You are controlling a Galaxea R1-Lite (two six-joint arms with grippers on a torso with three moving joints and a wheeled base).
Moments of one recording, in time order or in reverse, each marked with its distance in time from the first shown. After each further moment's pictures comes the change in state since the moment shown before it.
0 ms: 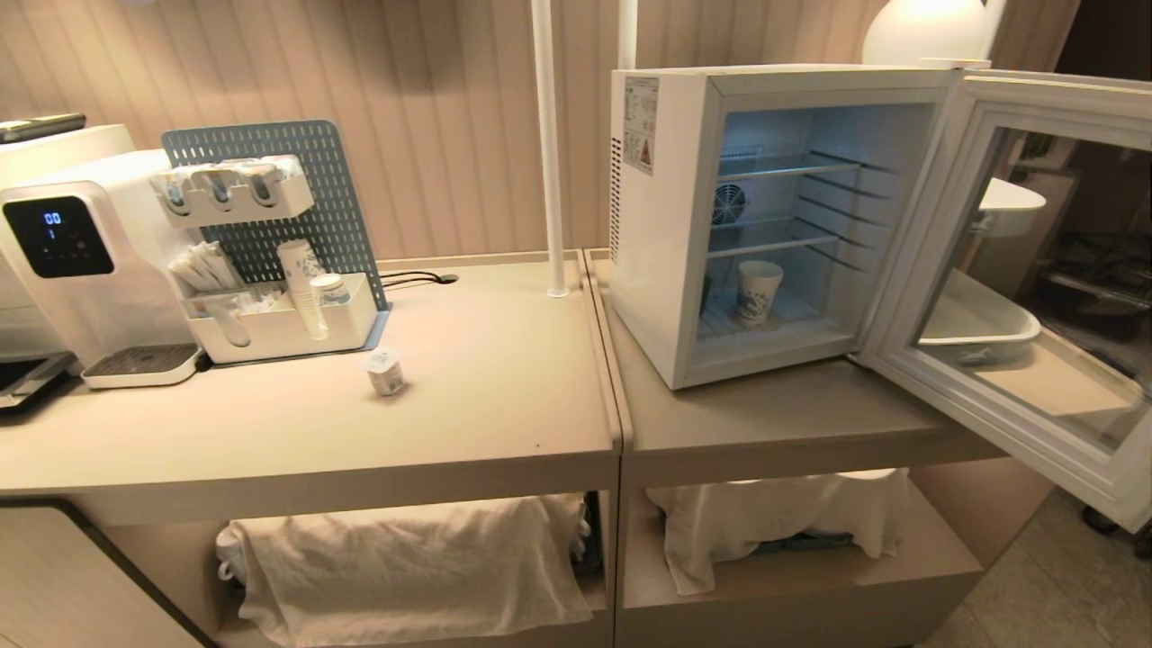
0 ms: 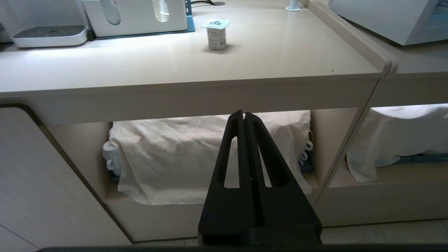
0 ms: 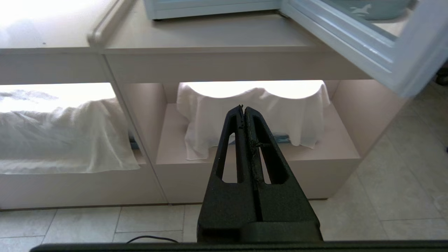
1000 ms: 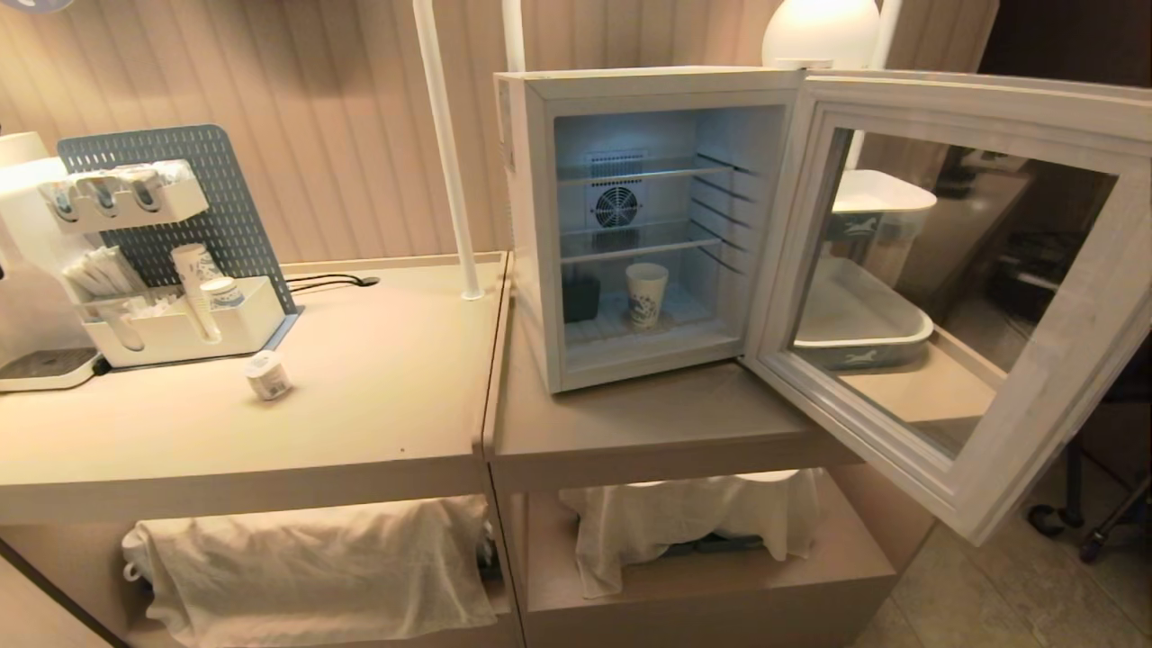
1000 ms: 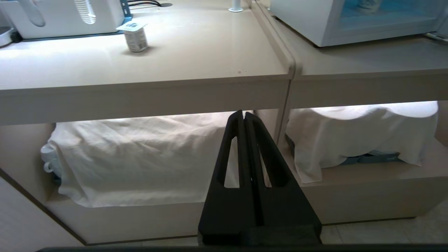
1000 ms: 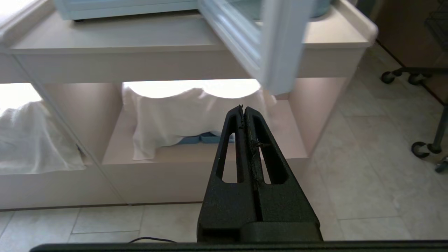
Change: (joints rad) left arm 0.000 0.000 0.000 0.000 0.000 -0.001; right arm -0.001 -0.006 0.000 0.000 0.000 0.000
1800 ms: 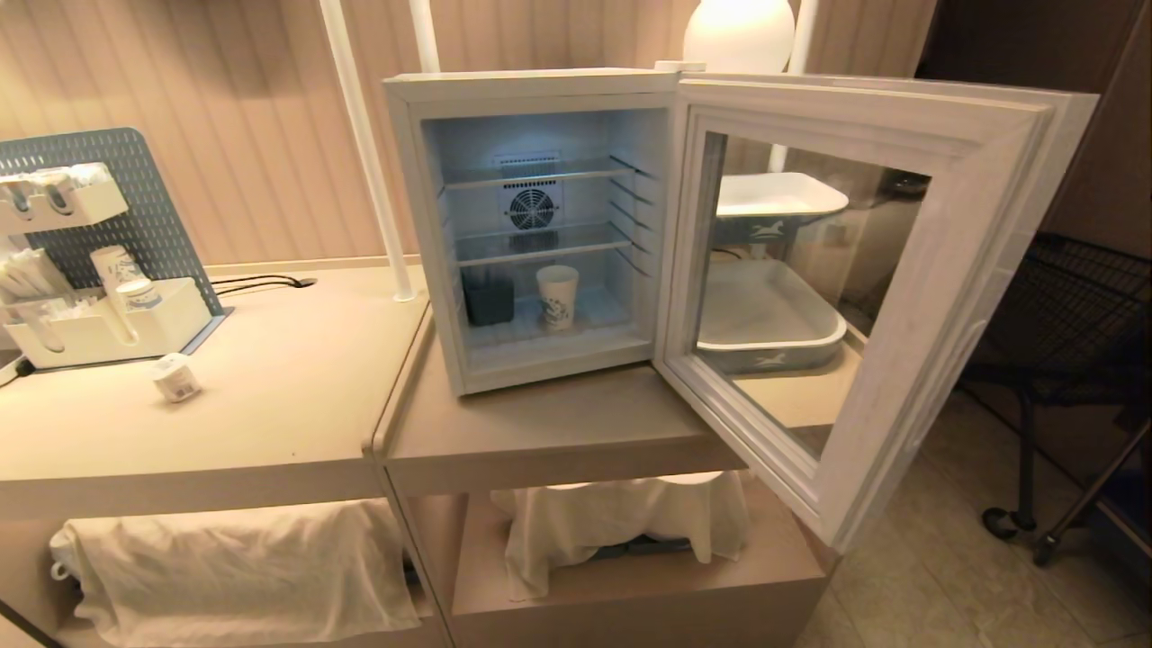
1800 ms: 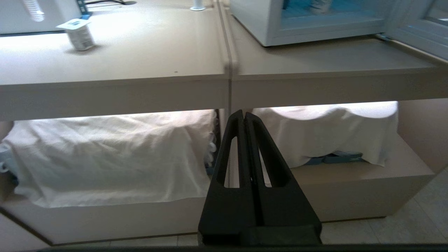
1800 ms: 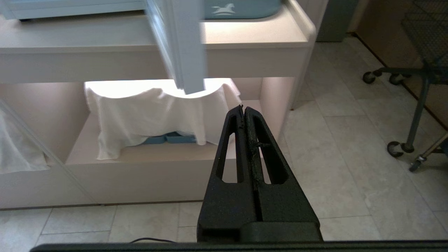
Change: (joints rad) left arm 0.000 0.000 0.000 0.000 0.000 -0.005; right arm 0.000 -0.001 0.000 0.000 -0.001 0.003
